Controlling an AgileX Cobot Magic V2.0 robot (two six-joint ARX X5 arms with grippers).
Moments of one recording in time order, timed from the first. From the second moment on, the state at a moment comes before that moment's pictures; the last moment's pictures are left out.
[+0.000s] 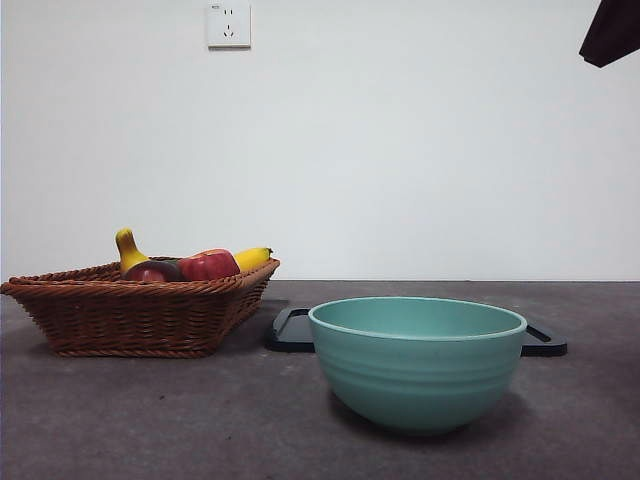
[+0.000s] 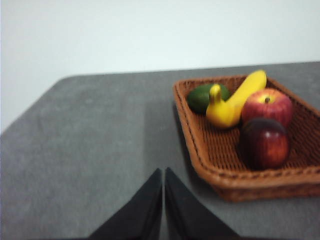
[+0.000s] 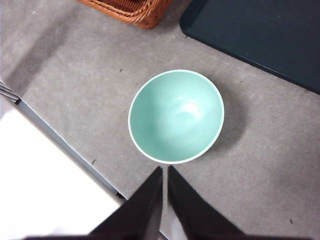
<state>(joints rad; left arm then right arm) 0.05 0.01 0.03 -0.13 0.11 0.06 0.59 0.79 0.88 -0.90 -0.29 0.22</state>
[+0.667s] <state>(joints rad) 0.05 0.01 0.03 -0.18 0.11 0.04 0.59 0.79 0.88 -0.90 -0.29 0.22</state>
